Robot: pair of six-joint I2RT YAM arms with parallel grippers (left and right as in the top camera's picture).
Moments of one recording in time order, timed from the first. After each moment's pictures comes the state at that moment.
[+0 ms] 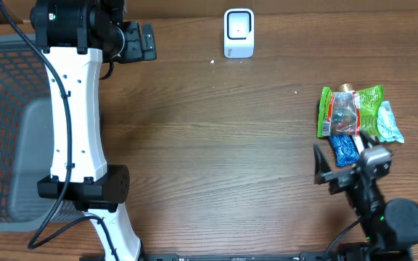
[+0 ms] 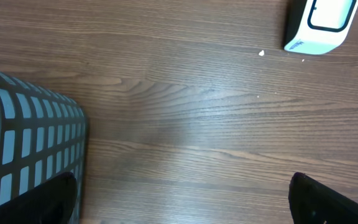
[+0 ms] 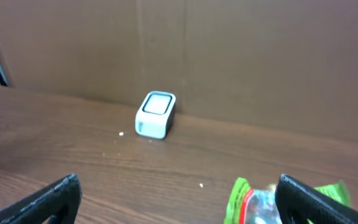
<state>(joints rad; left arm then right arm) -0.07 2.04 2.60 -1.67 -0.02 -0.21 0.05 0.21 0.31 -0.15 -0.23 -0.04</state>
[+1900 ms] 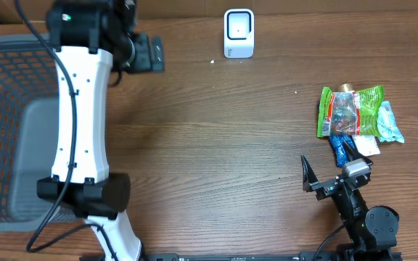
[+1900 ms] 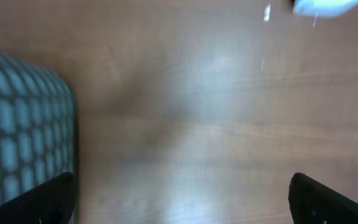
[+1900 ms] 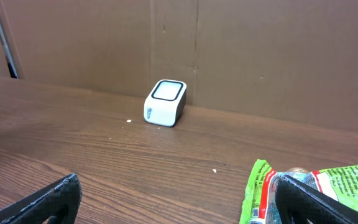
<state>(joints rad) -0.12 1.98 2.40 -1.65 -0.02 -0.21 0.11 0.01 0.02 -0.02 -0.21 -0.03</state>
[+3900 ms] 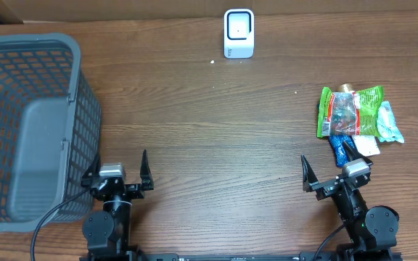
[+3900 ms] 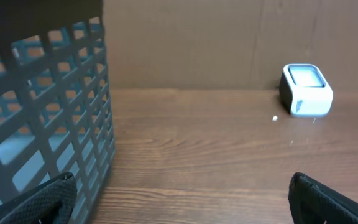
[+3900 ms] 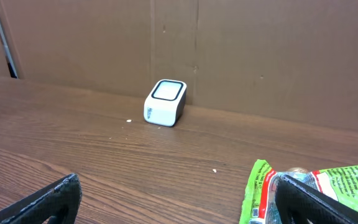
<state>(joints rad) 0.10 0.02 0.08 -0.15 0.04 0.02 0.11 0.01 0.02 -0.02 -0.21 -0.04</state>
